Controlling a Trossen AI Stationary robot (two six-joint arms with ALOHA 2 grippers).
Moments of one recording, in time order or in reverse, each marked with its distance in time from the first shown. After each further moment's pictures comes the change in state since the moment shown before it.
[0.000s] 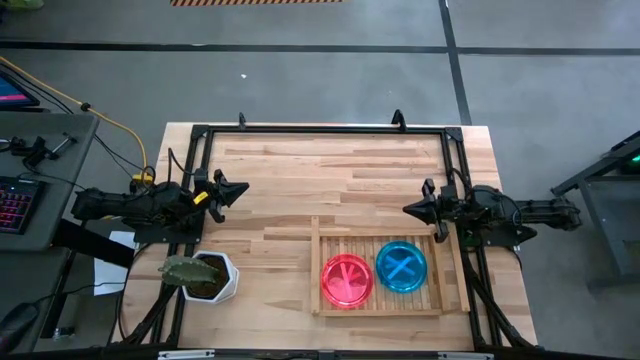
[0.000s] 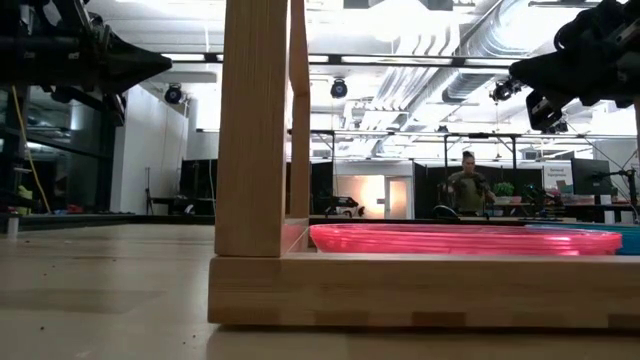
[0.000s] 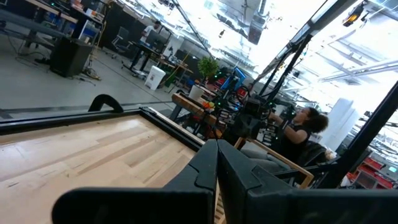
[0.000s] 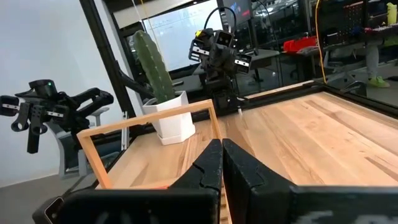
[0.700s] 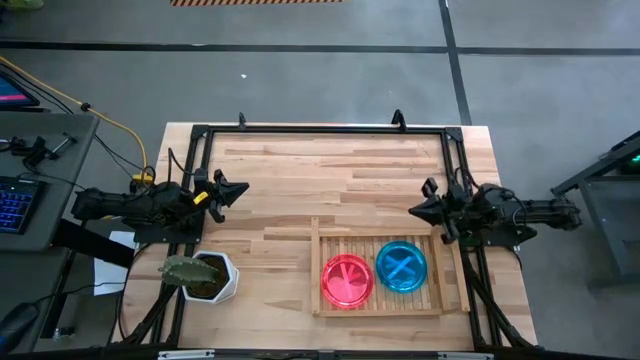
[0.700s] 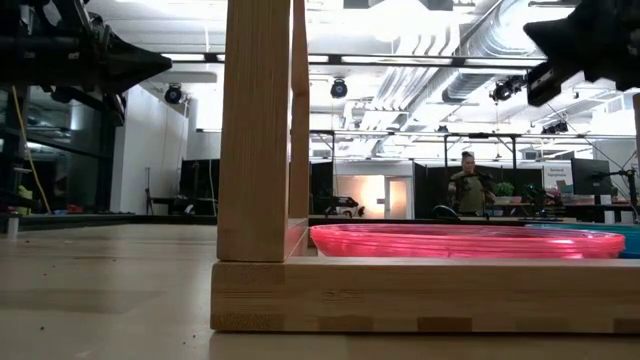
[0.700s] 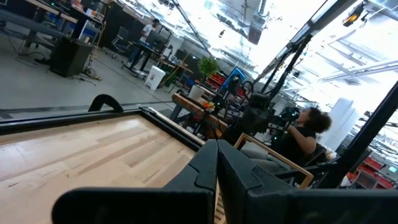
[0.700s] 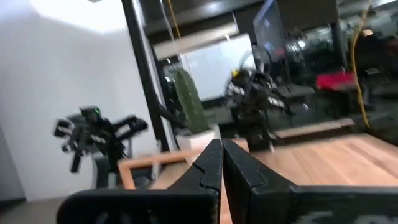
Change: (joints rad) left arm 0.000 0.000 0.000 0.000 0.000 0.000; right arm 0.000 0.000 0.000 0.190 -0.107 -0.001
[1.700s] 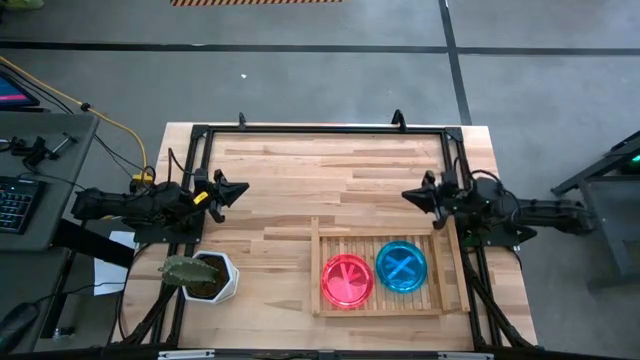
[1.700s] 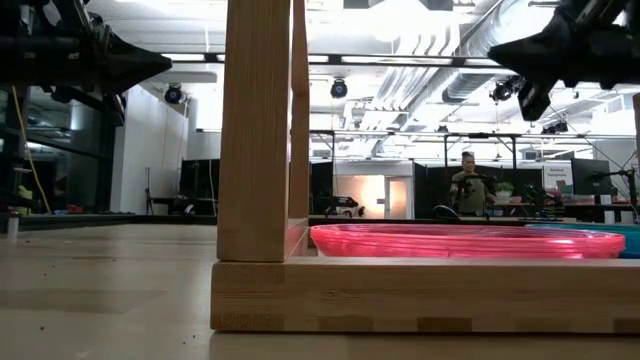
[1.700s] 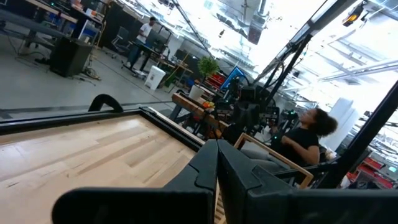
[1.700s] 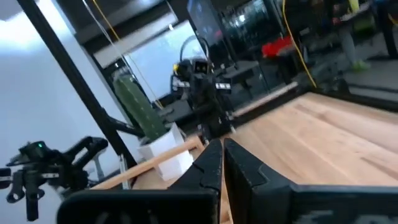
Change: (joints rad) left arm 0.000 0.000 0.000 0.000 0.001 0.000; right arm -0.119 0.184 0.091 -0.035 0.103 0.212
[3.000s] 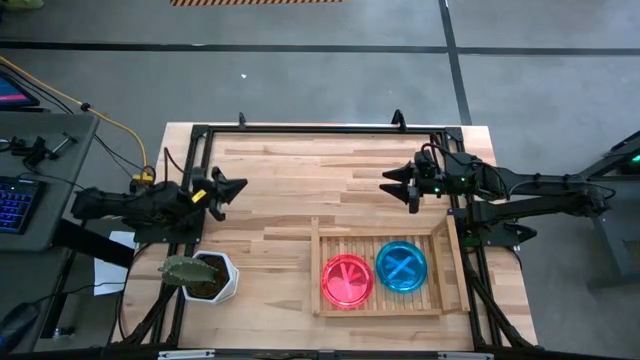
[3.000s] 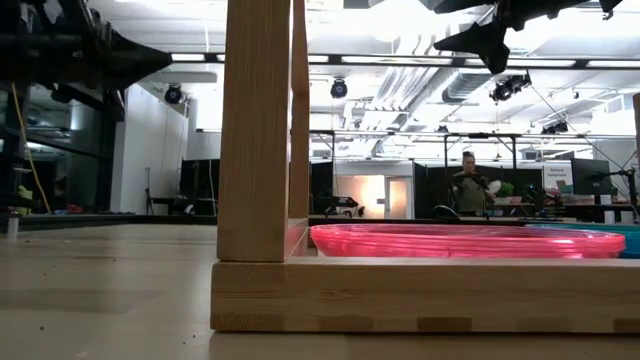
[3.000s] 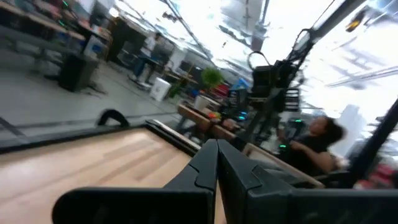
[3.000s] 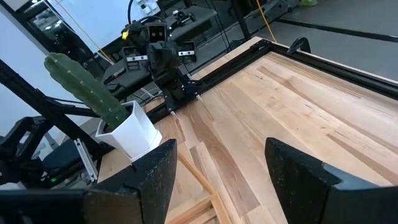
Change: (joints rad) left arm 0.011 0.015 -0.003 0.062 -0.024 0.045; right arm 0.004 0.570 0.572 -0.364 0.088 0.035
